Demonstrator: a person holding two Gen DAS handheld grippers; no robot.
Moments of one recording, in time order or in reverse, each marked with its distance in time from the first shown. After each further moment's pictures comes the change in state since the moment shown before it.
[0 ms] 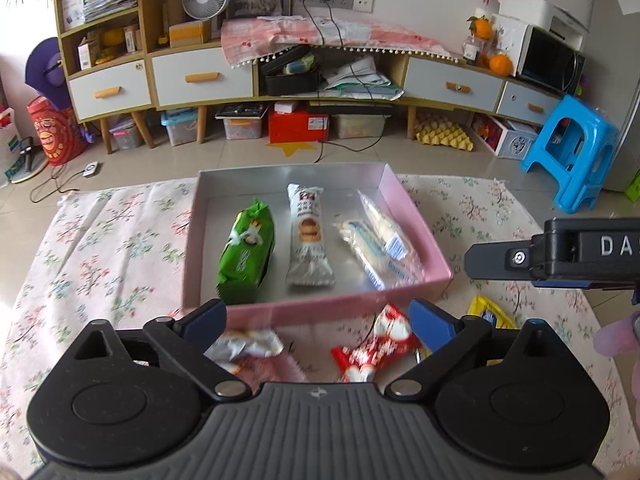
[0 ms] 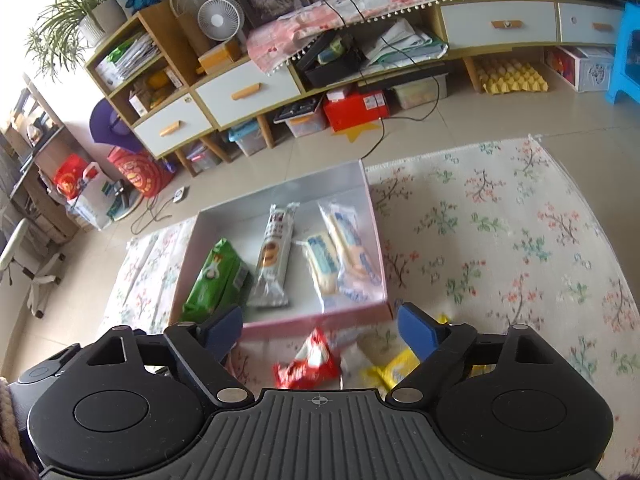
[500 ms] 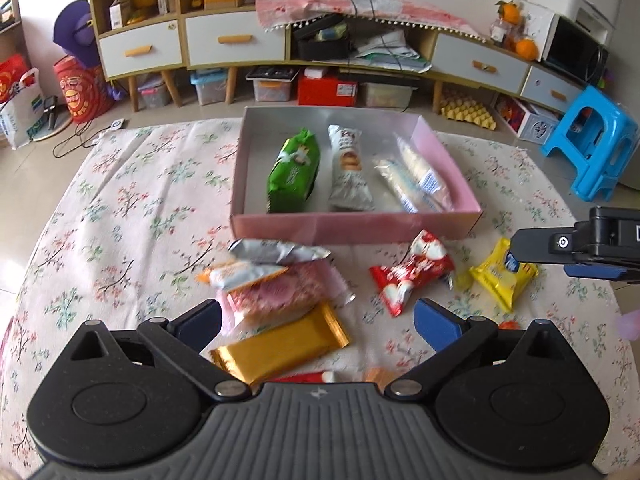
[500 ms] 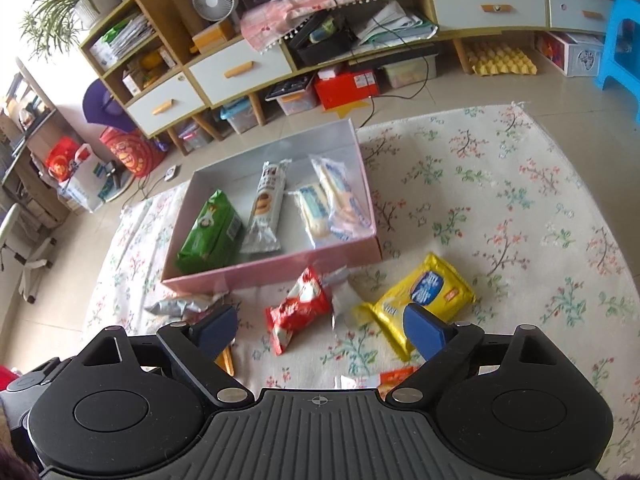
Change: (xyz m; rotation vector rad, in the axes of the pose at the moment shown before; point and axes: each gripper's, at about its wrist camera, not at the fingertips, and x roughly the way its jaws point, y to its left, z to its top) left arm -0.014 0.023 -0.048 -0.063 0.070 0.043; right arm -0.007 0.001 -0.046 -0.019 0.030 -0.030
